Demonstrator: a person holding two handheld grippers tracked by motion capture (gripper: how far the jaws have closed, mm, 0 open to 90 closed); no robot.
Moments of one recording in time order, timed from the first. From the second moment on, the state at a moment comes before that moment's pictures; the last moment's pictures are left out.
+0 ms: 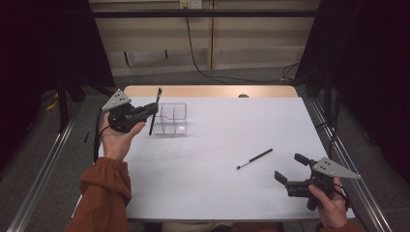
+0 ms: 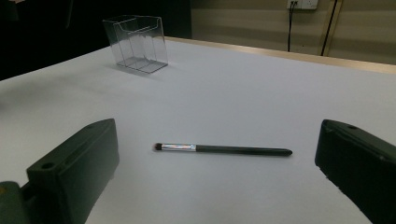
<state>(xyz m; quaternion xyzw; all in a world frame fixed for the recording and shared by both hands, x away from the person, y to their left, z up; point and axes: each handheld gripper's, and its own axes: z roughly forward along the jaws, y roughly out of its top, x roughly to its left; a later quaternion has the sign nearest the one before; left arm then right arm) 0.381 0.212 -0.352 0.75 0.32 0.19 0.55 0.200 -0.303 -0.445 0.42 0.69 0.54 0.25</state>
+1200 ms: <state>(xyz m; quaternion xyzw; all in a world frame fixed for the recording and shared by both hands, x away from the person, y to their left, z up) 0.429 0.206 -0.338 0.72 0.34 0.23 0.56 0.198 -0.304 -0.445 0.42 0.68 0.54 0.25</state>
